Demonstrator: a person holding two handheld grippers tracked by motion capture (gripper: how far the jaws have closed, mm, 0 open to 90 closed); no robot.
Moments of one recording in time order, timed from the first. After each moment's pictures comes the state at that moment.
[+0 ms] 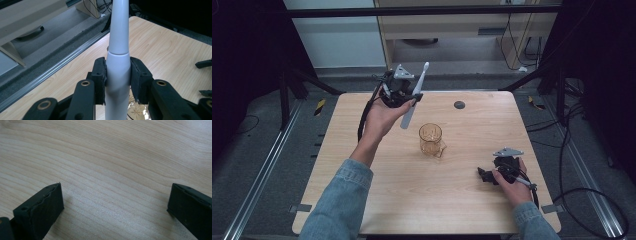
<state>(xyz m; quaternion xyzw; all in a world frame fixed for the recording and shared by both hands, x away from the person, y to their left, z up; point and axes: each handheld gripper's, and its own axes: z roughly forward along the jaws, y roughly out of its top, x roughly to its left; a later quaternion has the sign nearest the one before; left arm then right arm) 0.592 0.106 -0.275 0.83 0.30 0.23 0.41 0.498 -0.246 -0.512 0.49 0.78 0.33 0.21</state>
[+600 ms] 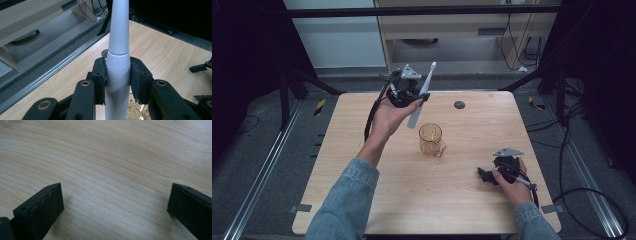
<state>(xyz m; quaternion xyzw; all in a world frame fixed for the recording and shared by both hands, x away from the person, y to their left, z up) 0.593 0.089 -0.277 0.83 0.29 0.22 0.42 0.498 -0.246 -0.512 0.49 0.78 0.33 0.21</state>
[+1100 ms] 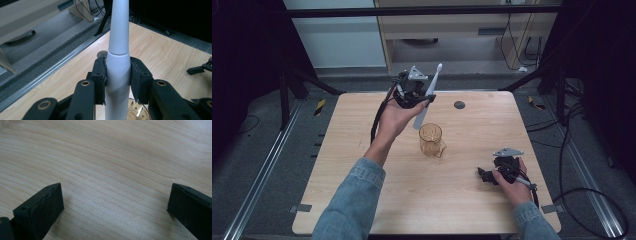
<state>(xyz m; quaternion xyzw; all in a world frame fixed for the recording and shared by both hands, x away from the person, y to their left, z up) 0.597 0.073 -0.284 0.83 0.28 0.21 0.42 0.498 -0.246 -0.512 0.49 0.78 0.33 0.21</state>
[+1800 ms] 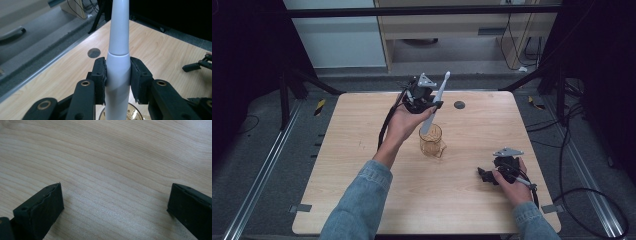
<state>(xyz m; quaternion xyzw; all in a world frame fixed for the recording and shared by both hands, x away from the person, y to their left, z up) 0.601 0.054 -0.309 0.84 0.28 0.19 0.42 0.498 -0.246 -0.512 0.49 0.78 0.33 0.21</state>
